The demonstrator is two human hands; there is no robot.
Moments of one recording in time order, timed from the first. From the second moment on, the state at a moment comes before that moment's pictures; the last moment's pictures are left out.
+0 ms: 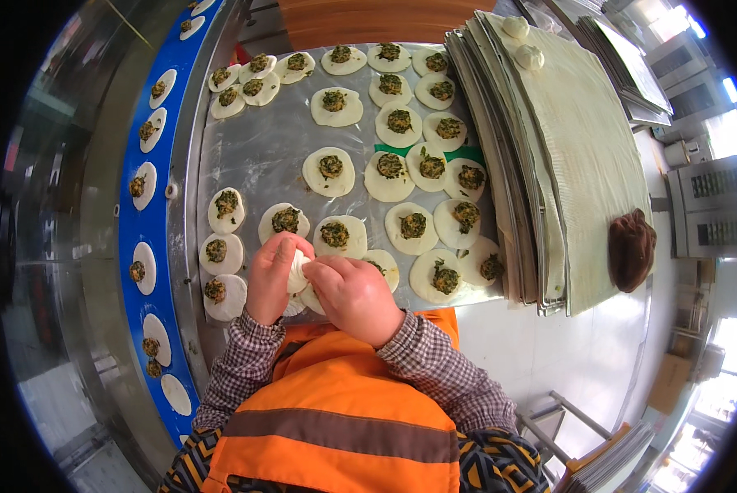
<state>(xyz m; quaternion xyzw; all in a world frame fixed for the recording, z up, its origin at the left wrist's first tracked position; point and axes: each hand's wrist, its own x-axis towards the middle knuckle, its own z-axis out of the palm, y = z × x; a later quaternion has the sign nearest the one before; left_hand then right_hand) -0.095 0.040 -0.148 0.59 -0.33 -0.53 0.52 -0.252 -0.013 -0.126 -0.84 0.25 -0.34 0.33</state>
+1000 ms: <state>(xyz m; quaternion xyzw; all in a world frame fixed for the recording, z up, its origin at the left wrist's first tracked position) -0.081 -0.036 -0.177 0.41 -0.14 -0.67 0.60 -0.302 -0.232 -0.171 -0.85 0.51 -0.05 0.14</state>
